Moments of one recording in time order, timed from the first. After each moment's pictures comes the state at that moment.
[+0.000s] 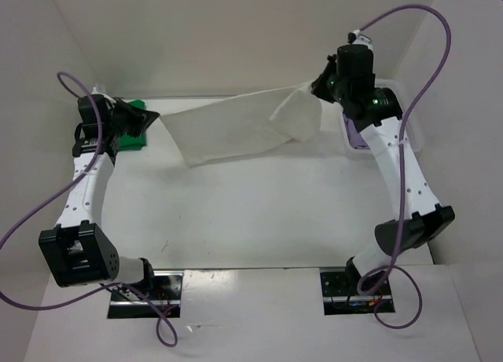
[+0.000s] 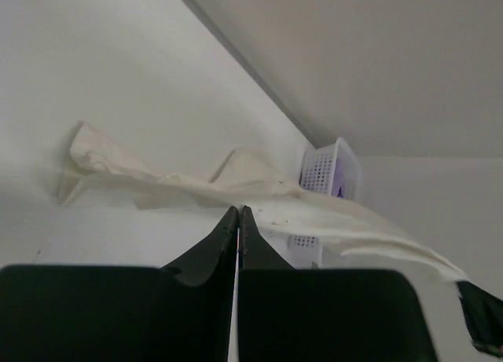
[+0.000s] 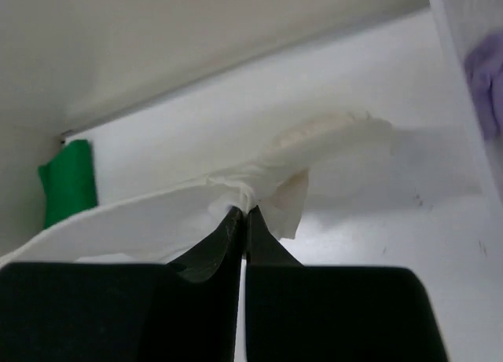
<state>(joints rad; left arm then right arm) 0.18 1.36 1.21 -0.26 0.41 -0.95 0.26 1.58 1.83 -0.74 0.15 0.59</state>
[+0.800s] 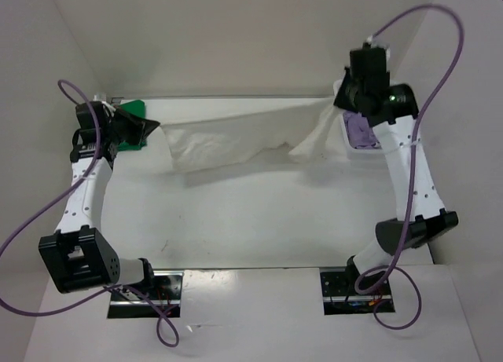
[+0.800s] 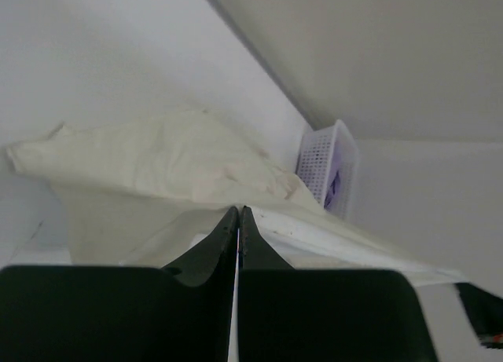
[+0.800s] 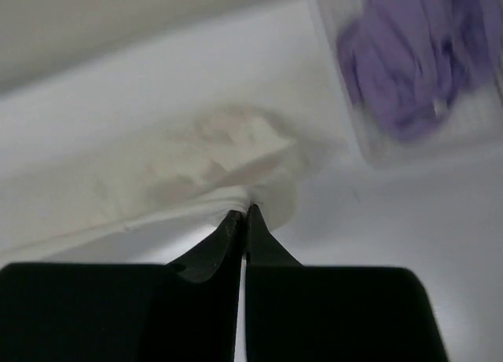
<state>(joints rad) 0.25 1.32 1.15 -0.31 0.47 -0.94 0.25 1.54 1.92 -1.05 0.31 0.44</state>
